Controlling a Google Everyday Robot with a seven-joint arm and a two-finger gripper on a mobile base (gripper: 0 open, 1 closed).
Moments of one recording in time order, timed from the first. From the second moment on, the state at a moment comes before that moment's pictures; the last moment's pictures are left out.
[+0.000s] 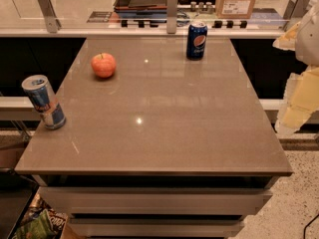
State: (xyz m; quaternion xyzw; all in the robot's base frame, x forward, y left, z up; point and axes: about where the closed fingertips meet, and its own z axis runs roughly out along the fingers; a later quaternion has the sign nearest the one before) arm 0.438 -0.214 0.985 -0.60 0.78 -0.05 0.17
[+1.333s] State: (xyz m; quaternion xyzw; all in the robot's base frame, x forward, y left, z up) arm 0.475 -0.218 0.980 -0.52 0.82 -0.06 0.23
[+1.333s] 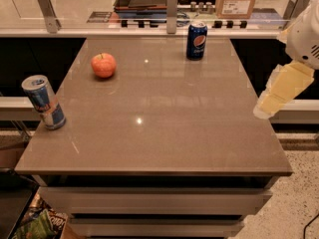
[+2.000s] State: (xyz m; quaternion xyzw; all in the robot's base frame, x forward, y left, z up) arm 0.517 -0.193 0.951 -0.48 0.83 -0.05 0.27
